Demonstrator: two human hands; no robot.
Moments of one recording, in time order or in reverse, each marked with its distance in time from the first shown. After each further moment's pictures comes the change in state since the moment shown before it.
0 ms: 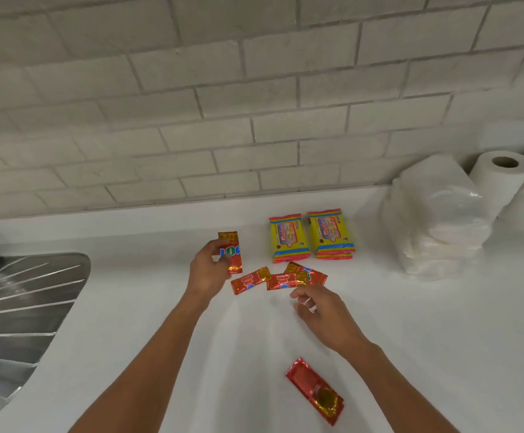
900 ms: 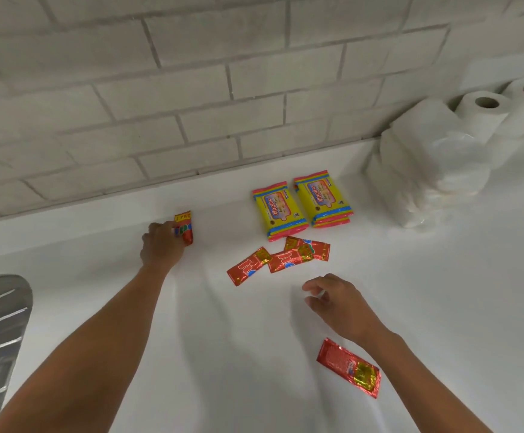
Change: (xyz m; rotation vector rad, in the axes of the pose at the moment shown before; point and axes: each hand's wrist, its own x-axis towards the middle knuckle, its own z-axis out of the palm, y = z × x) left_hand 0.174 -0.096 -0.037 0.701 -0.115 0.035; right_hand -0.001 -0.009 0.044 -0.202 0.012 0.285
